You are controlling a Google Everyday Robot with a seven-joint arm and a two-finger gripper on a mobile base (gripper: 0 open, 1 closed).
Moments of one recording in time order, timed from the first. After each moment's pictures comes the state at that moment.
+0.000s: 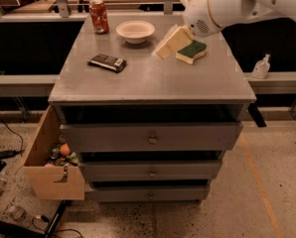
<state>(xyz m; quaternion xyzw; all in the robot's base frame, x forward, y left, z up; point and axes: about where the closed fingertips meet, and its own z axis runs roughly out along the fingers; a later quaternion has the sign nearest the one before) 0.666 -0.064 0.988 -0.53 0.70 0.08 0.47</state>
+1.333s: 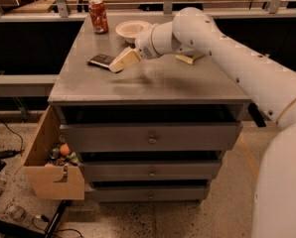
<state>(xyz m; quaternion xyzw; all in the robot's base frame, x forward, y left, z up) 0.768 0.065 0.886 -0.50 0.67 0.18 0.51</state>
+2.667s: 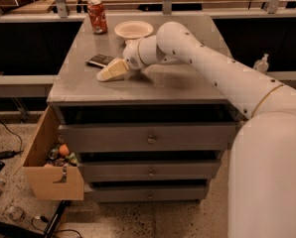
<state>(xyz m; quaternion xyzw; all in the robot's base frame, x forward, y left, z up) 0.775 0.111 0.829 -0.49 0.70 0.23 0.47</state>
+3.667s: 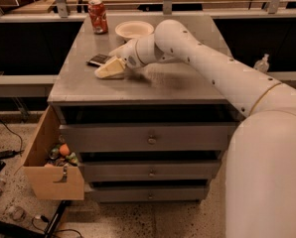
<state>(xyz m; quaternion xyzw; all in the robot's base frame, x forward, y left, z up) 0.775 0.114 0.833 -0.49 0.70 0.23 0.47</state>
